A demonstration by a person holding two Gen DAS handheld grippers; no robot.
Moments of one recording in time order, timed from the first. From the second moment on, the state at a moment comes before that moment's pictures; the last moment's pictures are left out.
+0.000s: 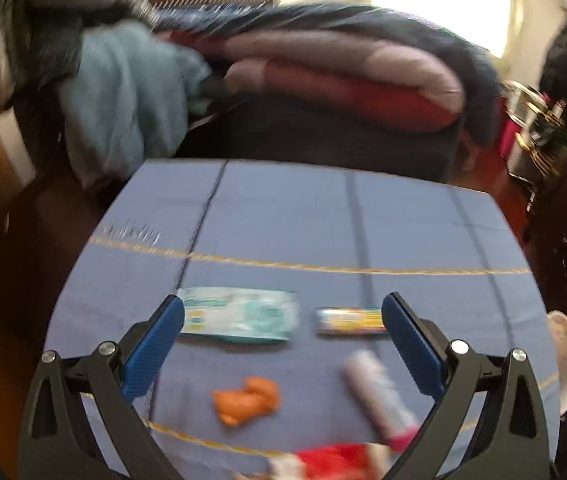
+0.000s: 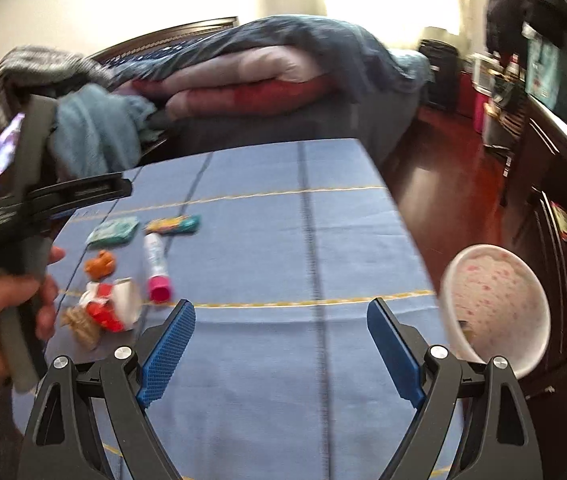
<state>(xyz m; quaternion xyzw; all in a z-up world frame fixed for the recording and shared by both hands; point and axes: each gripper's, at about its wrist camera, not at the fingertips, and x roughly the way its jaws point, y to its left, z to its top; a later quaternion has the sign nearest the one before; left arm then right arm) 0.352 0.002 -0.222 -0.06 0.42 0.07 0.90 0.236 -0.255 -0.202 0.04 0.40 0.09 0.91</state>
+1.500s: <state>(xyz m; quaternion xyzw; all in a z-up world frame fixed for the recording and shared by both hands) 0.343 0.072 -0.218 -0.05 0.38 0.05 0.92 0.326 -0.131 -0.249 0.00 0.47 0.17 0.87</state>
